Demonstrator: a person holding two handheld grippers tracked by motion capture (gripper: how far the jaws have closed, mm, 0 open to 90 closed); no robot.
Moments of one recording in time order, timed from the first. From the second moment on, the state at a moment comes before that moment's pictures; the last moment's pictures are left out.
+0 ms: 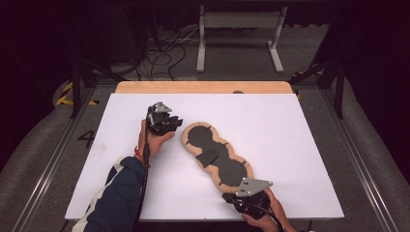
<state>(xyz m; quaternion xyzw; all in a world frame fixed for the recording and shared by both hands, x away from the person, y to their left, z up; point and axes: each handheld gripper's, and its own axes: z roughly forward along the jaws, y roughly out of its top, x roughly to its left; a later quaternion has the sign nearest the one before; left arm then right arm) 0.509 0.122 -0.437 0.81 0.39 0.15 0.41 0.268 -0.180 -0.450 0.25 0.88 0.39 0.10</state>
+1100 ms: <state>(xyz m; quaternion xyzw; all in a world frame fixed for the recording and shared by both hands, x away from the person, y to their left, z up) 0.528 0.084 -0.454 0.87 0.34 0.11 0.34 0.278 -0.220 -0.455 0.30 0.88 0.36 0.12</state>
